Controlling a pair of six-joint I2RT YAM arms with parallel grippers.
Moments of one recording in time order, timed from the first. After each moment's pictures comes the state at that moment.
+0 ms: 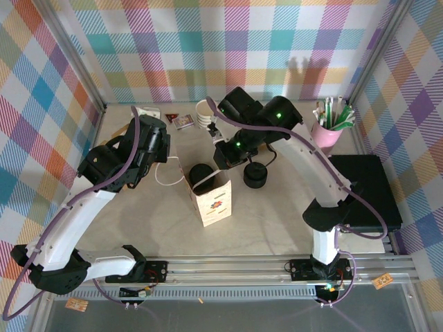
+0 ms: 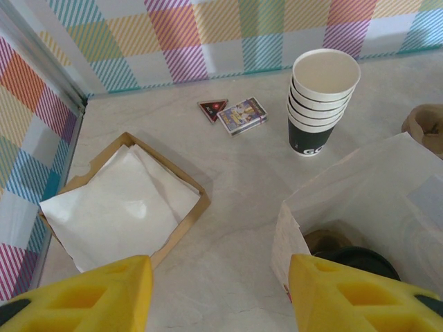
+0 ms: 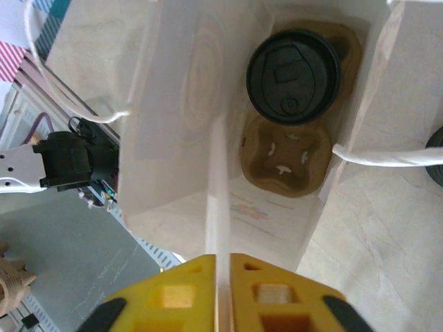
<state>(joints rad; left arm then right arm) -0.68 1.20 1.63 -1.16 -0.62 -0.32 0.88 1.90 2.50 -1.69 -0.26 0.30</state>
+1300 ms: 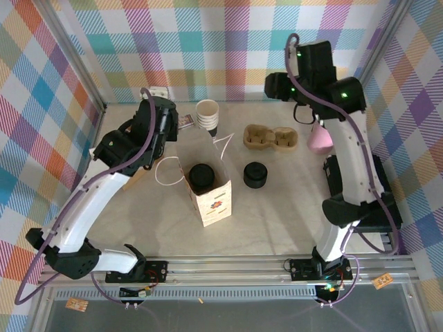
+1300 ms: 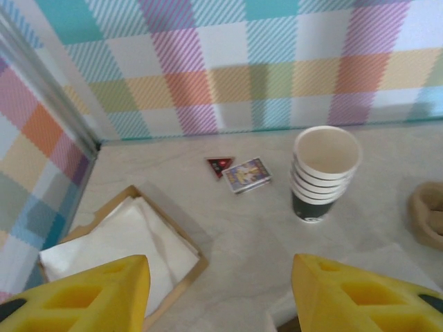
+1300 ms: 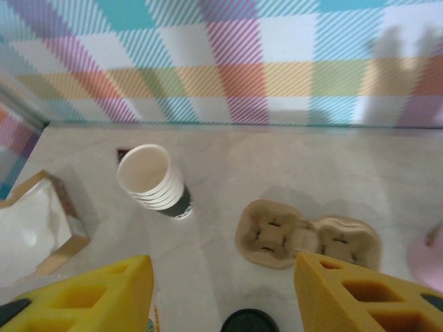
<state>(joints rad) -0.64 1.35 1.74 -0.99 -0.71 -0.27 0.44 1.81 2.51 -1.28 0.04 0.27</state>
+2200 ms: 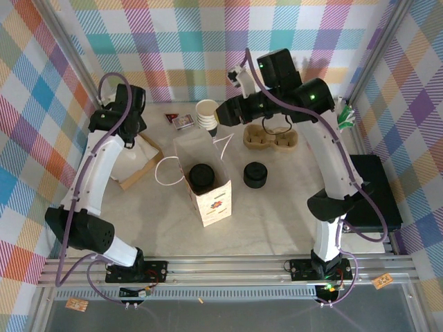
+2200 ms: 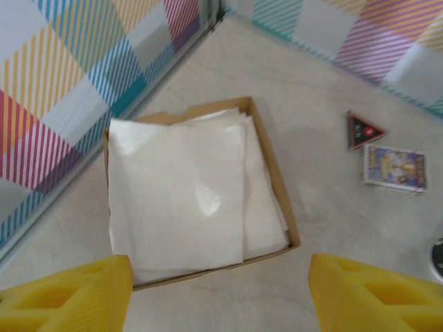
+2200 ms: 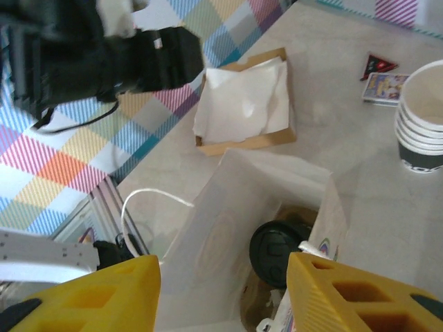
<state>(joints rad) -0.14 1.53 1.69 -1.10 -0.52 -0.62 0.63 1.91 2.62 -1.39 -0.52 0.14</state>
